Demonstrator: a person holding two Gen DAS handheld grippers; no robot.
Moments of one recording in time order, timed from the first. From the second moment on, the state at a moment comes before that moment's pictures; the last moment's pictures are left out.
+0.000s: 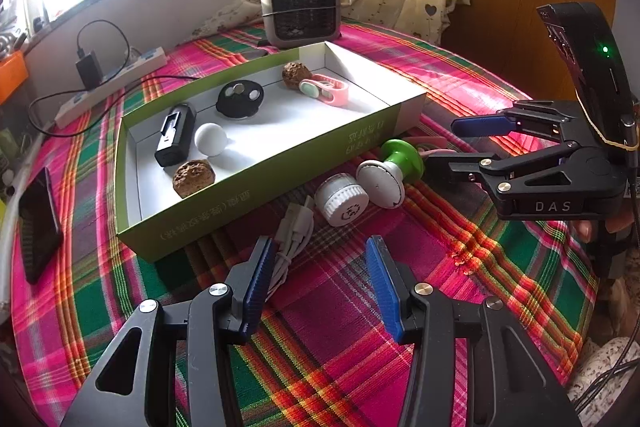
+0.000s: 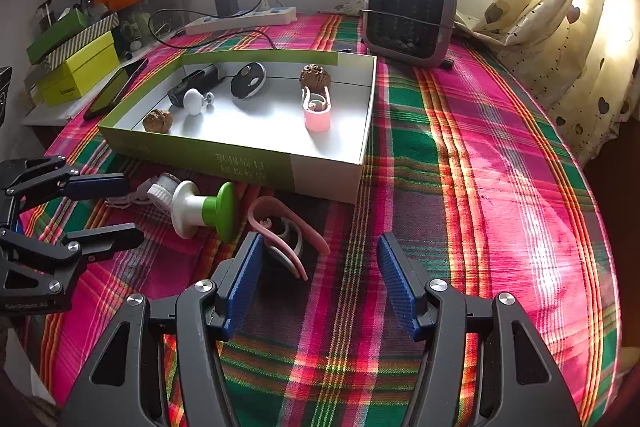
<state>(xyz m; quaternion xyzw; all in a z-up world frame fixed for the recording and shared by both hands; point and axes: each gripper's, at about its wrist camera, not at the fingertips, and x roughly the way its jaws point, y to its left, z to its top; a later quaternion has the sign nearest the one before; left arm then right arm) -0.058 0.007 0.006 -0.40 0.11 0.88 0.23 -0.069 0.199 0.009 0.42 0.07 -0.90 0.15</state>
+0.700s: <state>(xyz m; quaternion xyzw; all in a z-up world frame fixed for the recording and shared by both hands) -0.082 0.004 0.000 -0.42 0.10 0.88 0.20 -0.083 0.190 0.006 0.42 0.10 -0.88 0.17</state>
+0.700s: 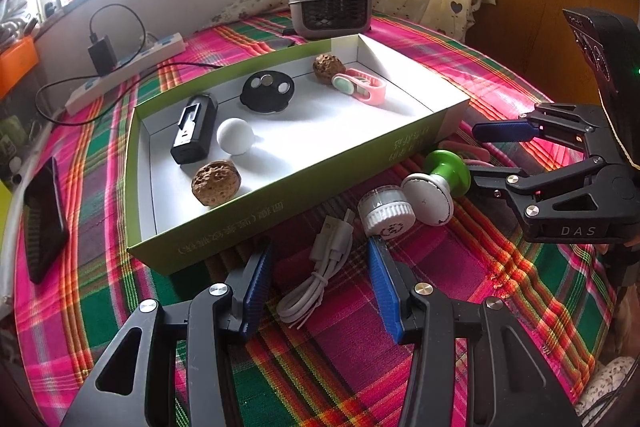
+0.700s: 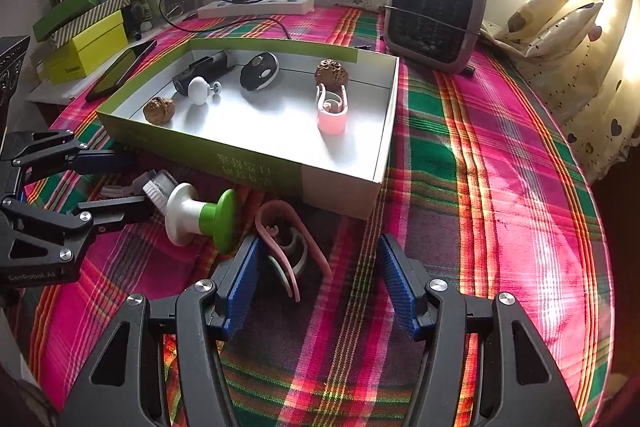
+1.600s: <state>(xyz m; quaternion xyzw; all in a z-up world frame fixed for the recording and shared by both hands) -0.084 -0.004 0.000 -0.41 0.08 0.89 0.18 -0.082 0.186 0.006 0.42 0.10 -0.88 0.19</state>
